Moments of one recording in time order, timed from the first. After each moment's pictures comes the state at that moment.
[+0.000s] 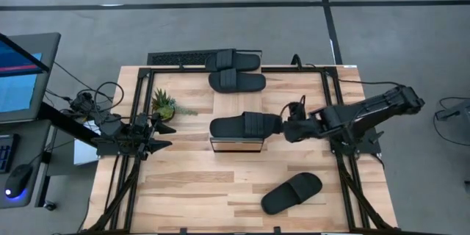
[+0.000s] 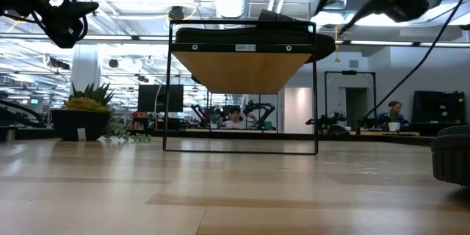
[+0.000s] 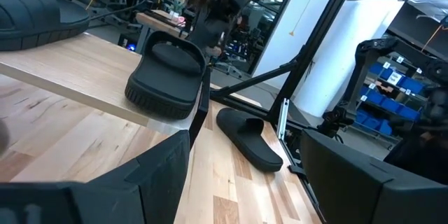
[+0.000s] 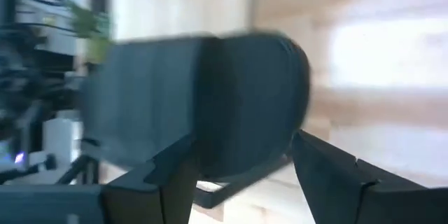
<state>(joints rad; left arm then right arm) -0.59 0.00 0.15 -0.10 -0.52 -0.43 0.27 1.27 1.09 -0.82 0.46 1.70</state>
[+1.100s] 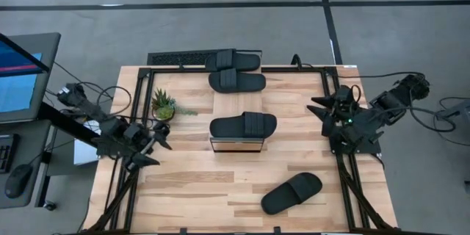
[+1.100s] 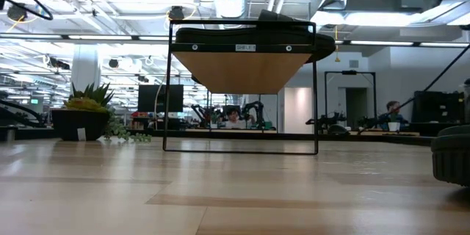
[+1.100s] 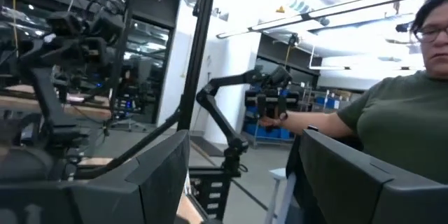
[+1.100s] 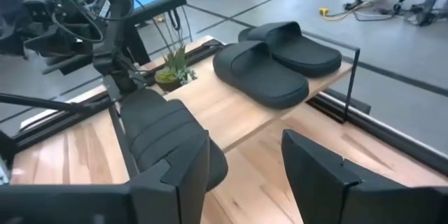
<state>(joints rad) -0.59 0.40 0.15 0.62 -0.12 -0.17 0.60 0.68 0.97 -0.93 0.97 0.75</state>
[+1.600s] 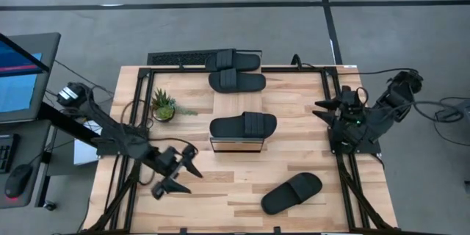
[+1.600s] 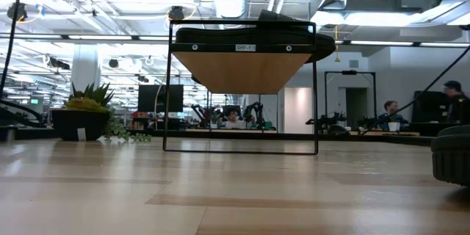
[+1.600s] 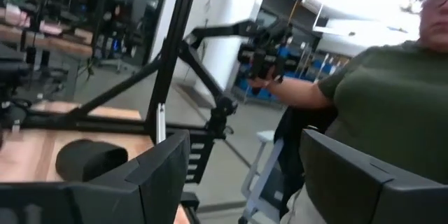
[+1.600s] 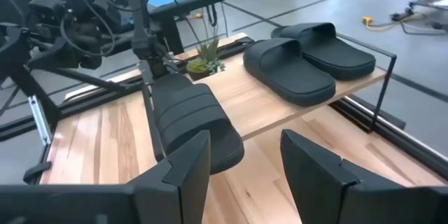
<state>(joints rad) -0.62 1.16 0.48 0.86 -0.11 -0.30 0.73 0.55 0.91 -0.93 0.97 0.65</state>
